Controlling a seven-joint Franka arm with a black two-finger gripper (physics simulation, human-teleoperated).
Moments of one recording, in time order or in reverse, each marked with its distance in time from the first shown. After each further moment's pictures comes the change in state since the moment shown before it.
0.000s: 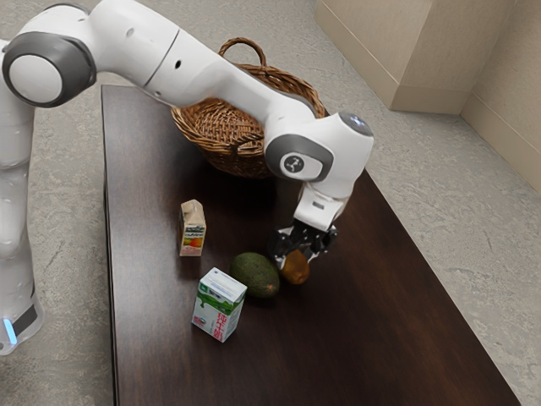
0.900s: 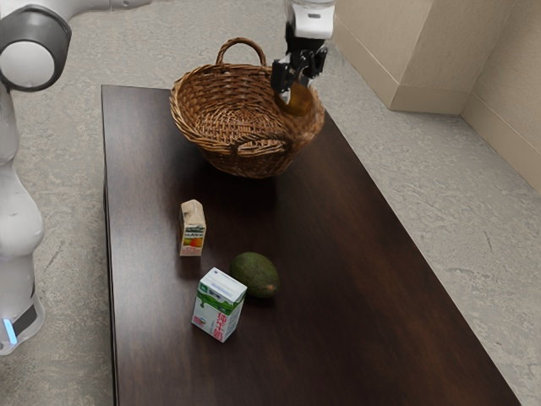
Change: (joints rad) arm 0.416 -0.165 -0.010 0.434 0.025 -0.376 -0.035
